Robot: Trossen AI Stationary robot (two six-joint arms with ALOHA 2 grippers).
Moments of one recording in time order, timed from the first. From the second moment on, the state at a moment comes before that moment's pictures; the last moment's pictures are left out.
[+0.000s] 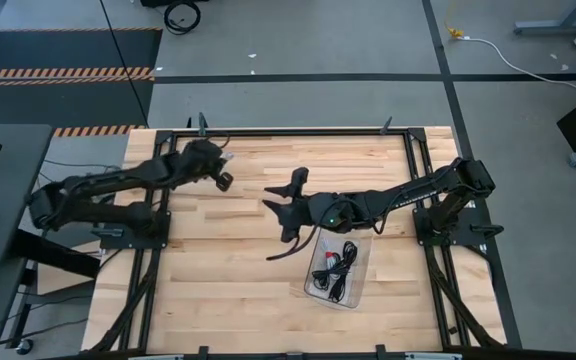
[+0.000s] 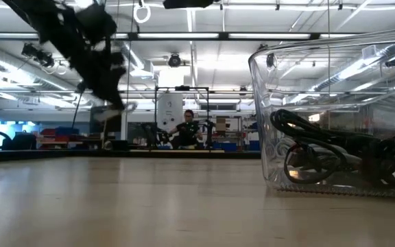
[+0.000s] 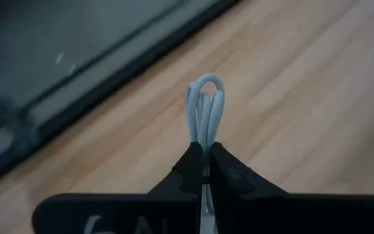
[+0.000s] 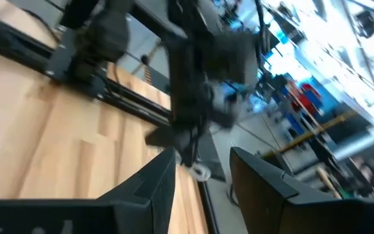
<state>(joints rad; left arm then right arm) 0.49 1.07 0.59 -0.25 -0.33 -0.16 0.21 1.70 1.32 0.16 0.64 -0.61</state>
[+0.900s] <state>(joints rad) 0.01 0.75 0.60 0.08 -0.23 -0.03 0.05 1.70 1.32 0.23 0.28 -0.12</state>
